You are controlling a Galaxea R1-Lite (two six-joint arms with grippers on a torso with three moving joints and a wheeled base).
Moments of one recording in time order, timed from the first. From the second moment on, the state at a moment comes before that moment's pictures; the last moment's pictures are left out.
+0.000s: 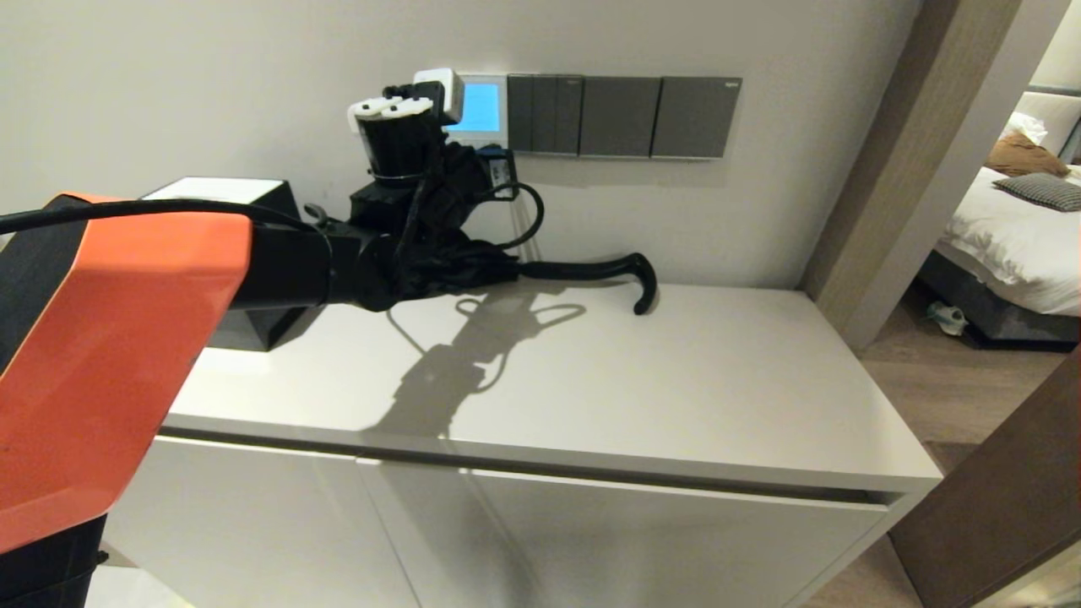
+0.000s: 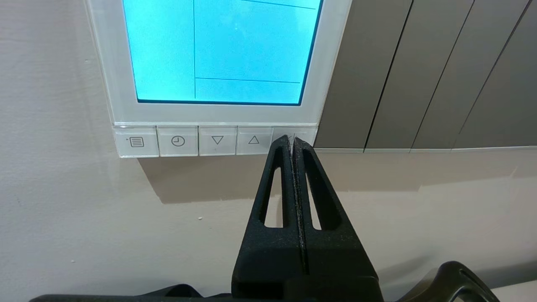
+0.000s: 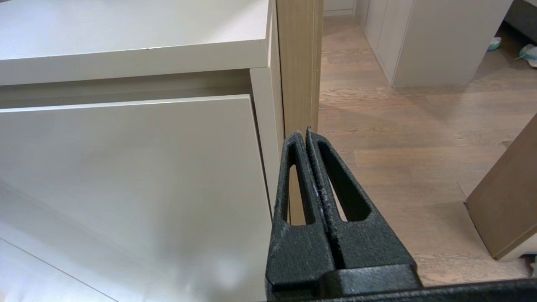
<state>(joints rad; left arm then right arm) -0.50 2.22 -1.81 -0.63 0.13 -0.08 0.00 0.01 0.00 0.00 0.00 0.00</state>
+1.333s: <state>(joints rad) -0.52 2.19 -1.77 -0.64 0.12 -0.07 0.00 0.01 0.00 0.00 0.00 0.00</state>
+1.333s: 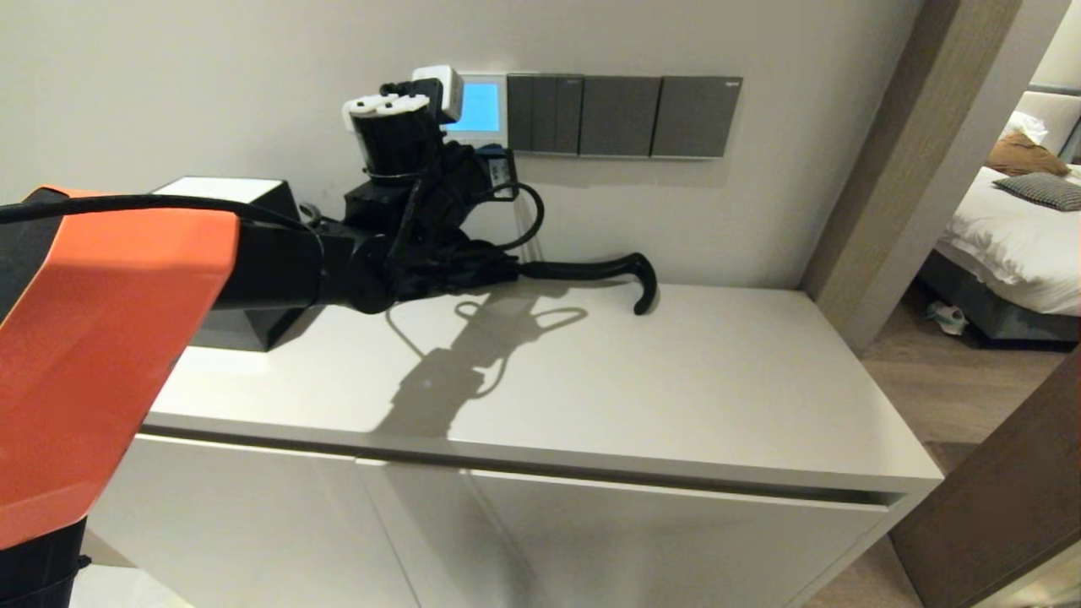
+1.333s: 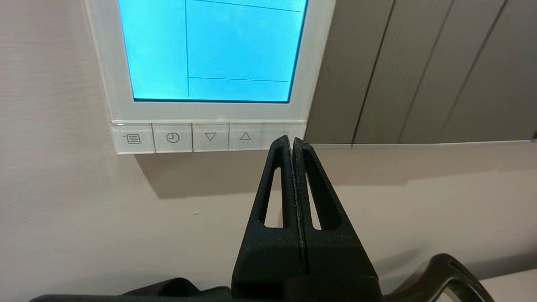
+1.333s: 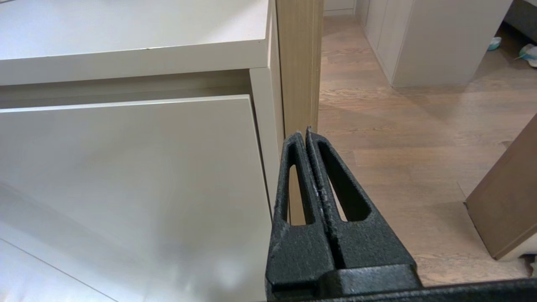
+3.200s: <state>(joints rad) -0.55 2.10 -1.69 -0.65 0.13 -0.08 0.00 0.01 0.00 0.00 0.00 0.00</state>
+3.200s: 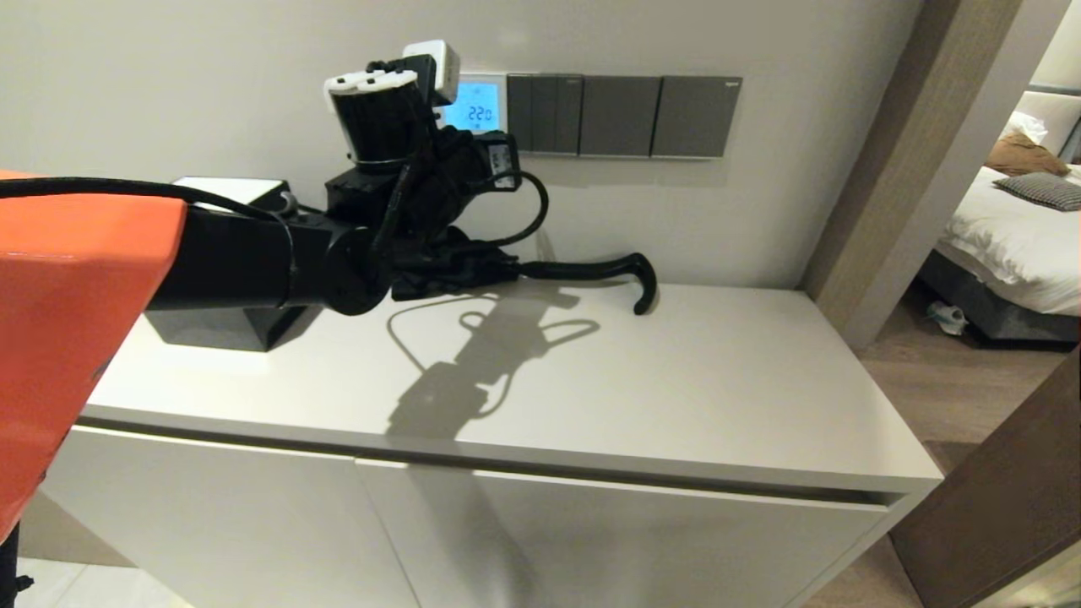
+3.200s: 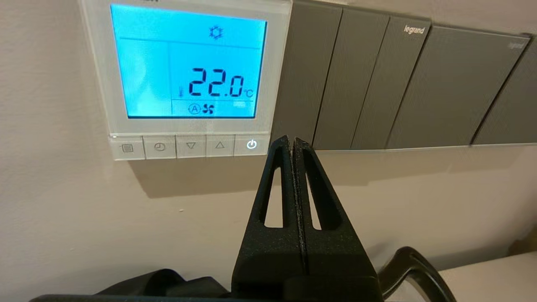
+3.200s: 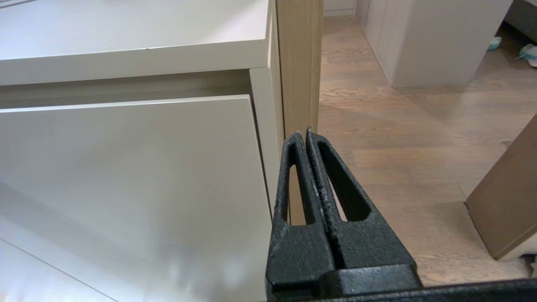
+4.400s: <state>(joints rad) -0.48 2.15 -1.75 -0.62 0.12 -0.07 0.00 0.01 0.00 0.00 0.00 0.00</state>
